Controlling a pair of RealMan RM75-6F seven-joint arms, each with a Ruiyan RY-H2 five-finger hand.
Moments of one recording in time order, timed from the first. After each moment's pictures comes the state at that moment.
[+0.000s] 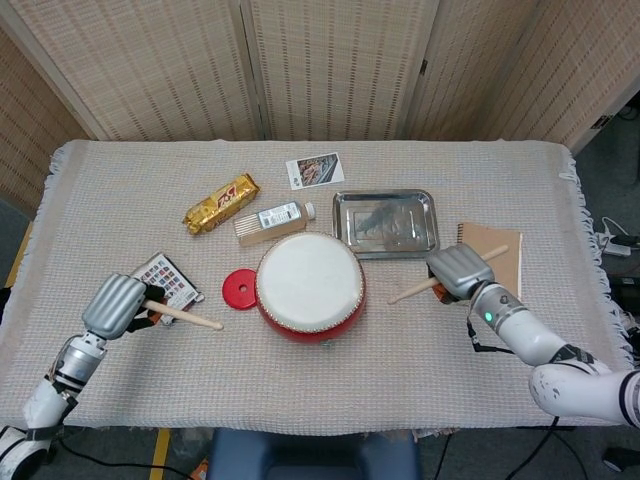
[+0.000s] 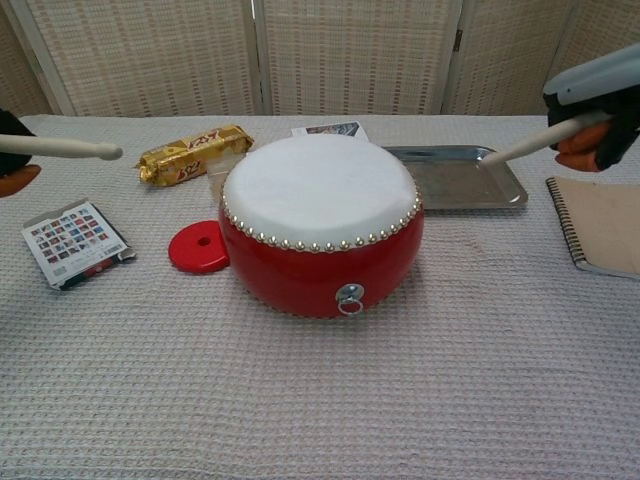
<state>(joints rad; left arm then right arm) -0.49 -1.22 -0.10 -1.44 1.57 1.17 -0.17 1.13 -0.93 -0.12 -1.85 -0.67 0.67 -0.39</state>
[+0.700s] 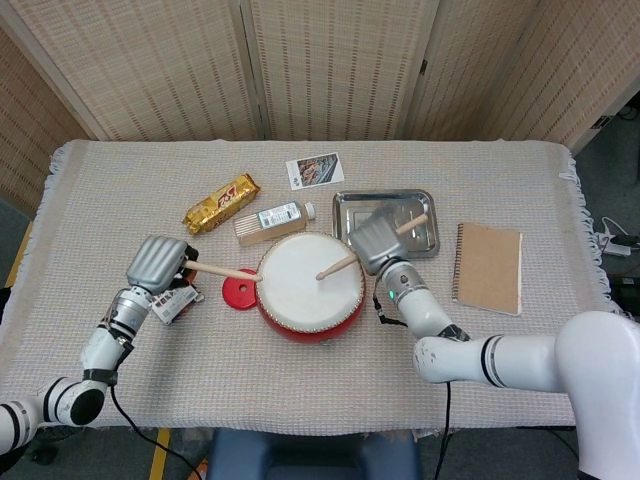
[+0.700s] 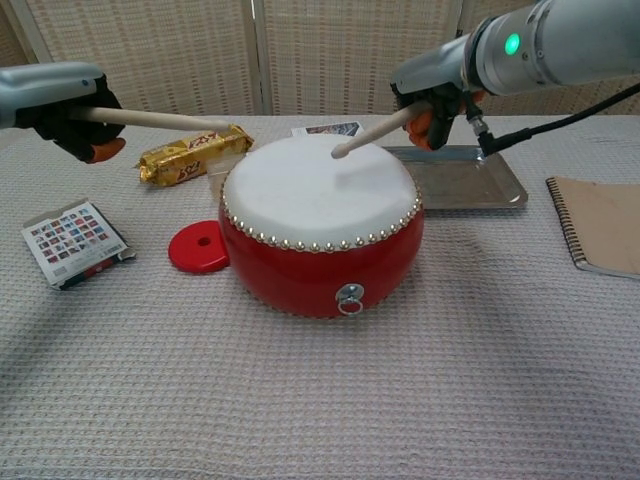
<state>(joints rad) -0.71 -1.30 -0.25 -1.52 1.10 0.91 0.26 1.40 -1.29 -0.02 -1.66 -0.22 0.88 -0.75</state>
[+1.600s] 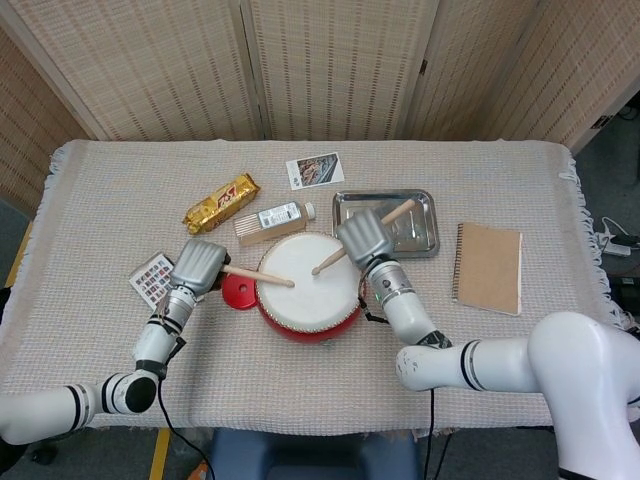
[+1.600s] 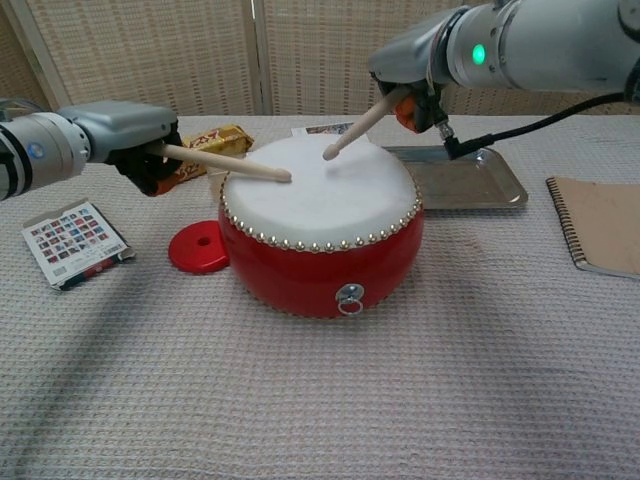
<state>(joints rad) -0.88 -1.47 -0.20 -1.47 0.80 0.95 0.63 1.41 -1.37 0.00 -1.66 -0.26 1.05 -0.98</state>
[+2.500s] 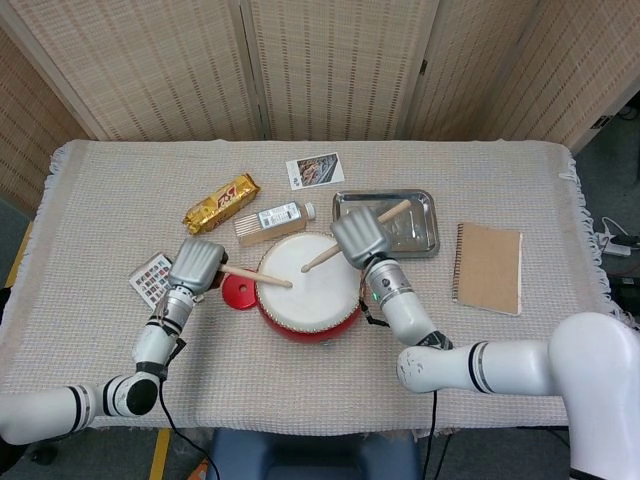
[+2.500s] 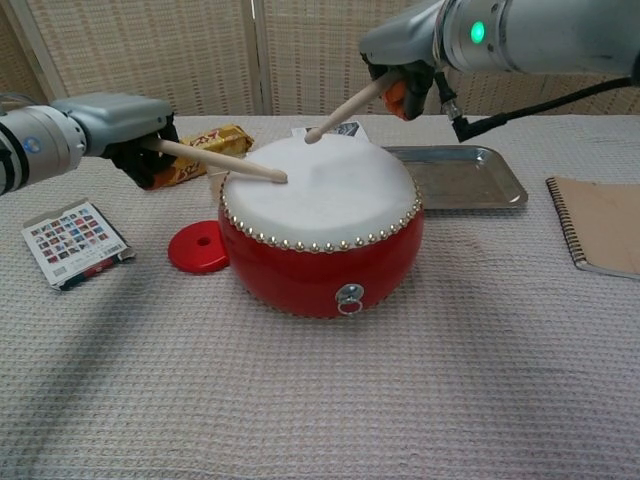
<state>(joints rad) -0.89 -1.45 -0.19 -1.52 0.78 1.01 0.64 1.37 -1.37 0.08 -1.67 -0.28 1.04 -1.01</state>
